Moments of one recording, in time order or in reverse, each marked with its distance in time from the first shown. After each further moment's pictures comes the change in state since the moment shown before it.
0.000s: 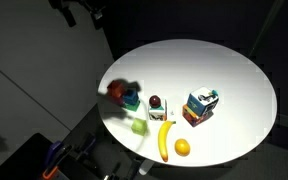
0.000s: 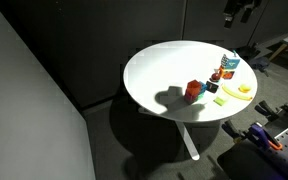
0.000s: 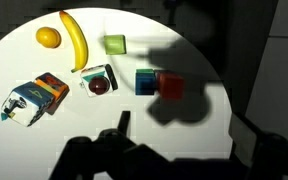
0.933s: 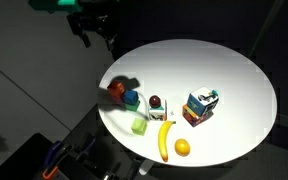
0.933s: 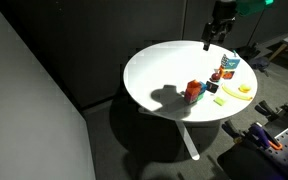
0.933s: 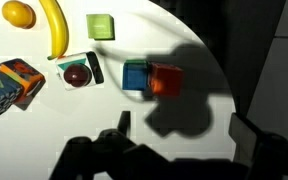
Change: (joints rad) arm 0.022 0.239 0.039 0.017 -0.002 0.220 0.006
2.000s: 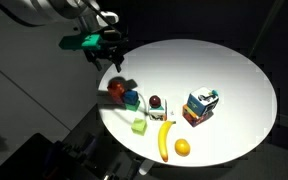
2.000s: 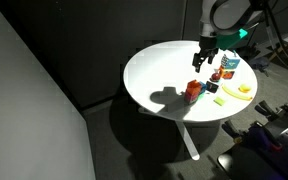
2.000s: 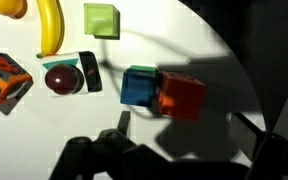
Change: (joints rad) arm 0.043 0.255 0.001 0.015 -0.166 0.196 0.099
